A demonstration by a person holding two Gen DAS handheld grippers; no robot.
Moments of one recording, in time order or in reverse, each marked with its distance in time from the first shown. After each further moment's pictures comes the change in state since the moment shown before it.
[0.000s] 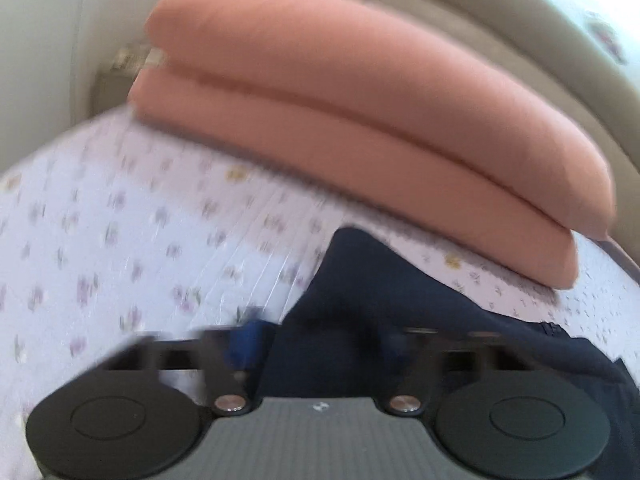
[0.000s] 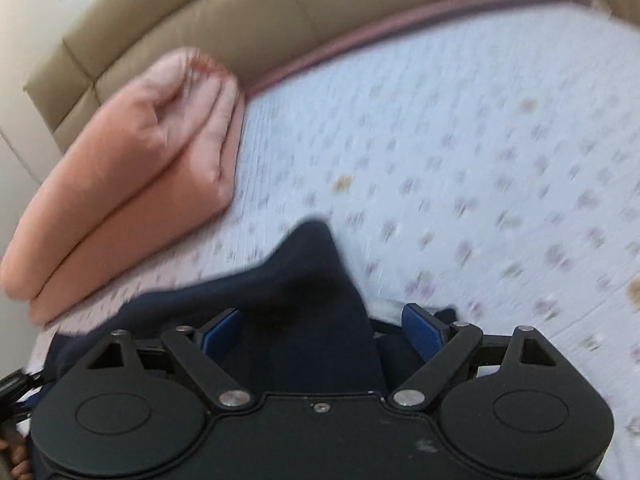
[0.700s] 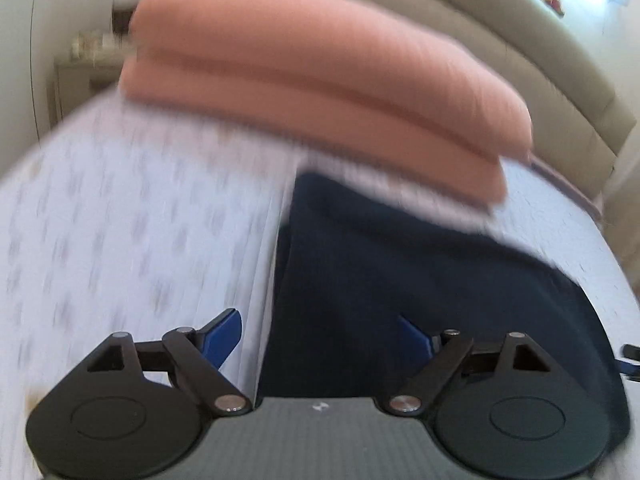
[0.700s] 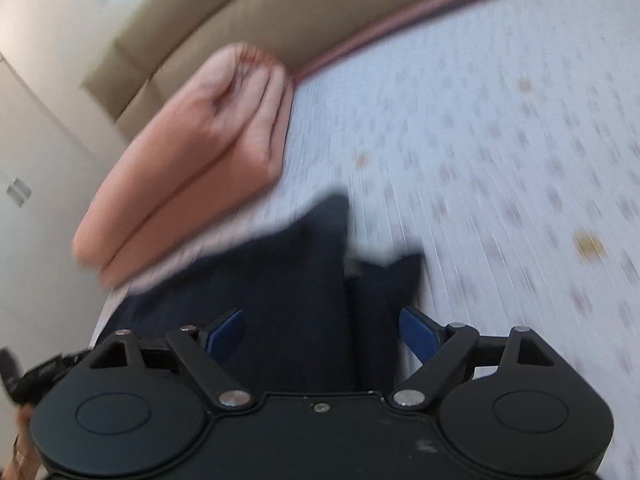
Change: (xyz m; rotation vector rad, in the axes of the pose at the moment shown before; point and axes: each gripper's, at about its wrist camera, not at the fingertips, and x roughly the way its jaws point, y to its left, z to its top) left arm -0.099 0.034 -0.031 0.067 0.228 -0.151; right arm -0.102 -0.046 -0.034 0.022 0.142 0.175
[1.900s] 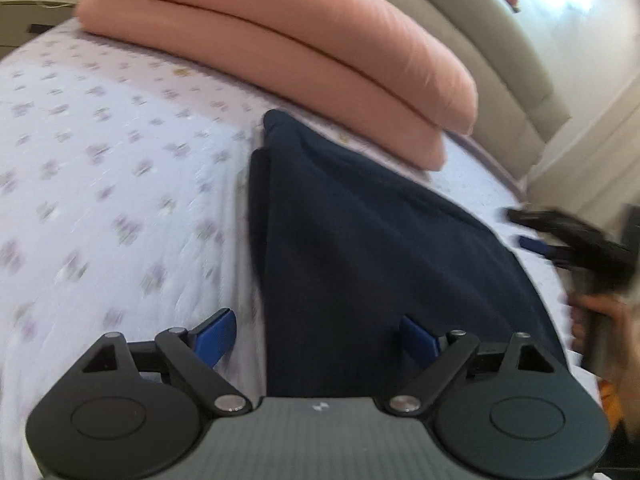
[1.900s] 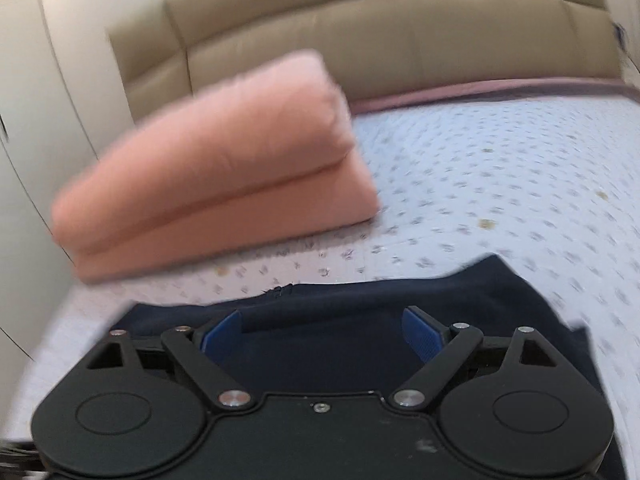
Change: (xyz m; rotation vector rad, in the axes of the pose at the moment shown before) left arm 0.035 0.039 0.004 0.012 0.070 -0.323; right arm 0.113 0.218 0.005 -0.263 -0.156 -0.302
